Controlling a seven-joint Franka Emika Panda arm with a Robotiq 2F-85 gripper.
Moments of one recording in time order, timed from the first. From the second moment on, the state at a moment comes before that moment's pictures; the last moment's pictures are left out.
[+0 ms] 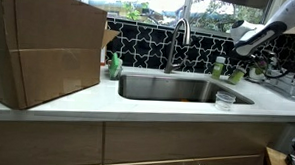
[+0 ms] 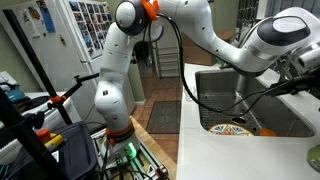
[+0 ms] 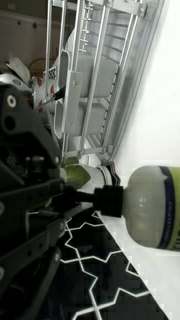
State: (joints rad) arm -0.27 0.44 -0.77 -1.68 -0.70 2.31 1.61
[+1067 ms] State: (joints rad) arm -0.22 0.42 -0.68 -1.75 -1.18 2.27 1.90
